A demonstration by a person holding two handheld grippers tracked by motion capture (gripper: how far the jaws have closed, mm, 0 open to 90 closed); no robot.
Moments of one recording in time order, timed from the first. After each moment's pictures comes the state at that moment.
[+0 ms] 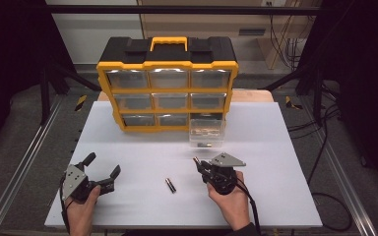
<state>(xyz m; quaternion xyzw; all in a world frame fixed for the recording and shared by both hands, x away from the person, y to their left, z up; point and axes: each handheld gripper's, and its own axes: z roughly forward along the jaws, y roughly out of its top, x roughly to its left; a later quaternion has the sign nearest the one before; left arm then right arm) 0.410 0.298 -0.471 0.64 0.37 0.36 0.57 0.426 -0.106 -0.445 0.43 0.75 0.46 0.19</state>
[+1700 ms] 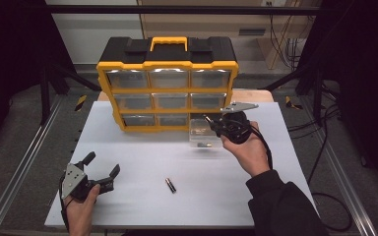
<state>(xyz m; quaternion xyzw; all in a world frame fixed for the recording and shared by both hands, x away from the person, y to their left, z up) 0.414 0.300 -0.471 0.64 0.37 0.36 0.57 0.515 -0.140 -0.346 0.41 0.79 0.41 0.21</state>
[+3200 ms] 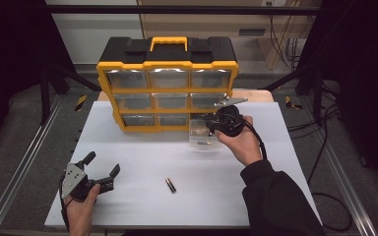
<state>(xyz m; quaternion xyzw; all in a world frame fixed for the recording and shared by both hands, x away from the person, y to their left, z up) 0.415 0.300 -0.471 0.64 0.37 0.36 0.57 0.547 -0.131 -0.361 0.42 0.79 0.38 0.21</state>
